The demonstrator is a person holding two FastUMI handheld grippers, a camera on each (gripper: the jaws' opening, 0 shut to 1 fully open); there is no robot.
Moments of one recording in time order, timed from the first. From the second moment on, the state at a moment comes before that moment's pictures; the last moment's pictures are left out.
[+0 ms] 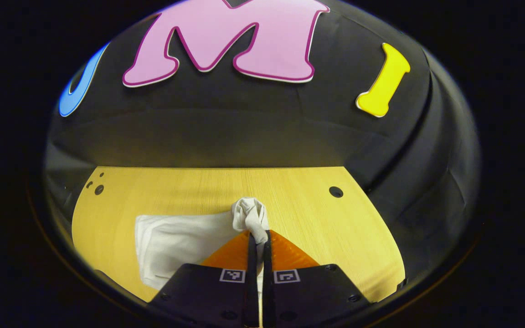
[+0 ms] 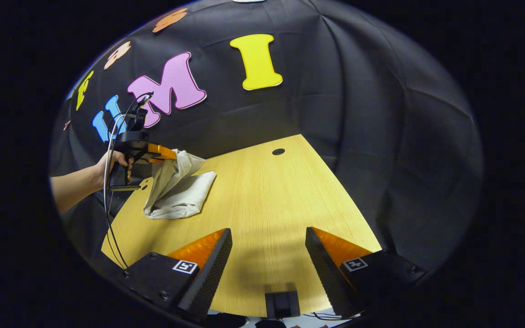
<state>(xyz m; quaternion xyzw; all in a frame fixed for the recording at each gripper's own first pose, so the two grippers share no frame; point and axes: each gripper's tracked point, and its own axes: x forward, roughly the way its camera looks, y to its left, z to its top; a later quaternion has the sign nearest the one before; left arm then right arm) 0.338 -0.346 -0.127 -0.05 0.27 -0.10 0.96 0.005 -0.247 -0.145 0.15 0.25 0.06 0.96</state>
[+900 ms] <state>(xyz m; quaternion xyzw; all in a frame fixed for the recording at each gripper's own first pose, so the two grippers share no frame) 0.126 -0.193 -0.083 -0.02 0.13 -0.05 0.99 -0.022 -0.166 -0.104 0.11 0.22 0.09 0.97</state>
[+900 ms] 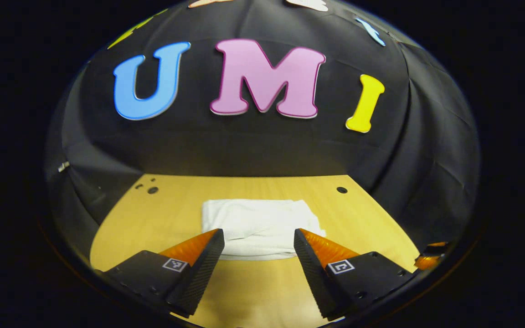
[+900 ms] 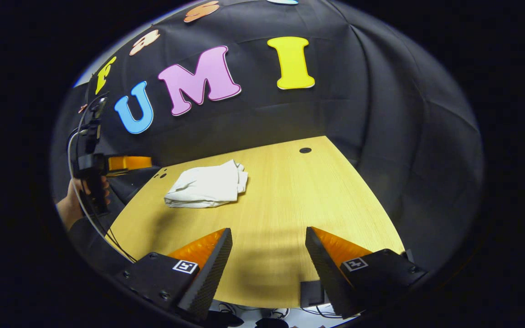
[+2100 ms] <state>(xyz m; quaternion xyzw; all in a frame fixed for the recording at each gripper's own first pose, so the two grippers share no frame) -0.129 -0.010 -0.078 -0.09 0.06 0.02 0.99 -0.146 0.041 0.005 0.06 0.12 0.12 0.98</state>
